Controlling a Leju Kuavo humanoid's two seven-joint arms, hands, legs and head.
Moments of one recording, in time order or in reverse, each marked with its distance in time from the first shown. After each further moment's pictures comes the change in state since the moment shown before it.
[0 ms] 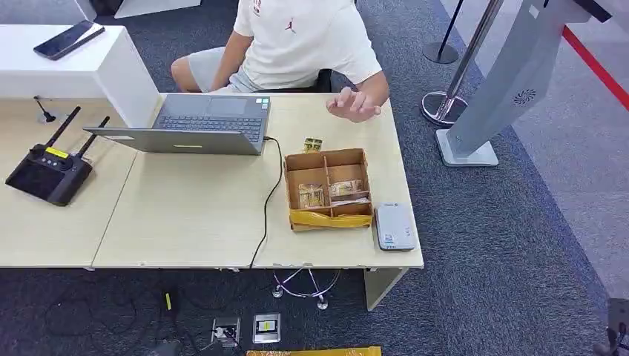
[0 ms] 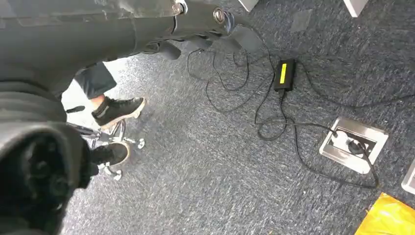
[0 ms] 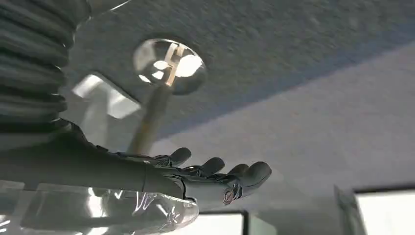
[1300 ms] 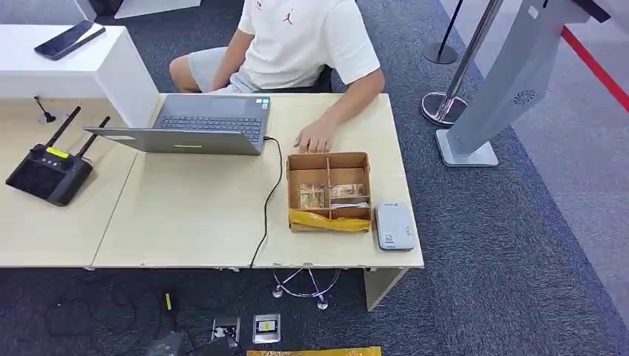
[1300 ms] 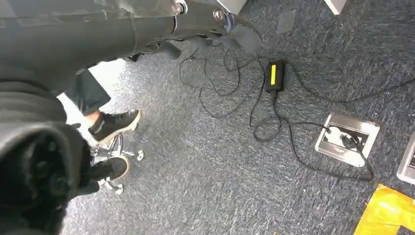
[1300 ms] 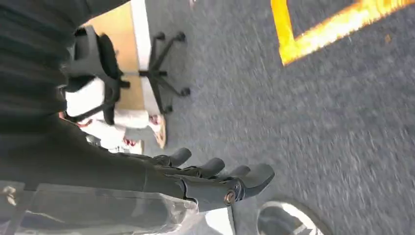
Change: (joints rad) left arm -0.063 0.002 -0.081 0.014 0.001 -0.087 0.009; right arm 0.126 0.150 -0.068 0.064 -0.033 0.729 0.298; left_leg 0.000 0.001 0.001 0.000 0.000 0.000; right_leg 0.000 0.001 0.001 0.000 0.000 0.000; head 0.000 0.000
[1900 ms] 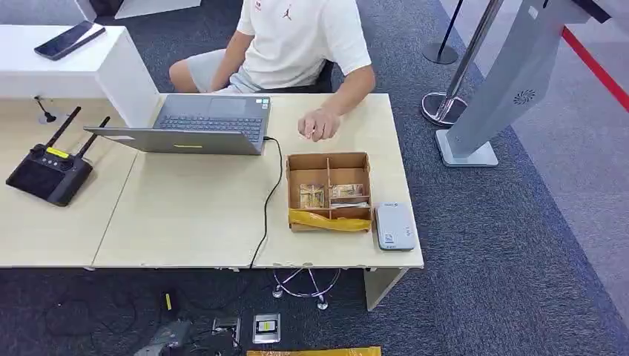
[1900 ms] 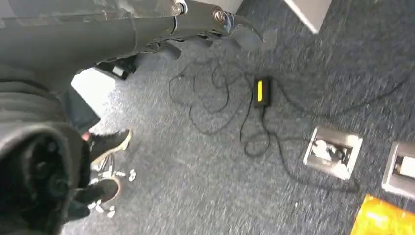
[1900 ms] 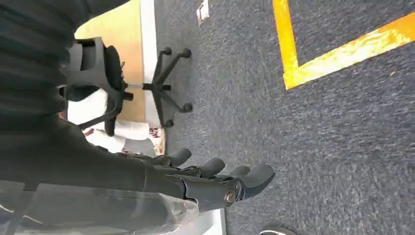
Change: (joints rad) left arm -0.063 0.013 -0.056 0.000 -0.002 -0.033 -0.028; right arm 0.002 0.030 -0.034 0.001 0.000 0.027 -0.010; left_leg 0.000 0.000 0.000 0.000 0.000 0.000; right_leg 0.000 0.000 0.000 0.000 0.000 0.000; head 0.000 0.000
